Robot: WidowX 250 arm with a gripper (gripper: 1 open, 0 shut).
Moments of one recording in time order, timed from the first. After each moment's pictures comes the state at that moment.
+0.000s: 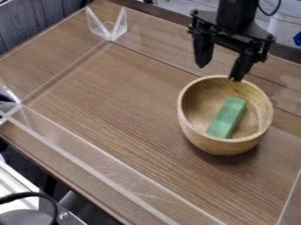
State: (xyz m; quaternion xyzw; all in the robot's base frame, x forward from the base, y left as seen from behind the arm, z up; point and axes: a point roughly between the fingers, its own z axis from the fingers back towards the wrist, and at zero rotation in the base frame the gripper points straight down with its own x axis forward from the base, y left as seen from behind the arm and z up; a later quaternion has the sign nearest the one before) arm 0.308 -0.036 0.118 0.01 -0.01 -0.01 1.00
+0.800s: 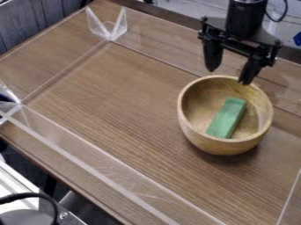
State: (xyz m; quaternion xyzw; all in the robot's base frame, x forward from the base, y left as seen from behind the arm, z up) arm 0.323 -0.052 0.104 0.00 -0.02 -0.02 1.00
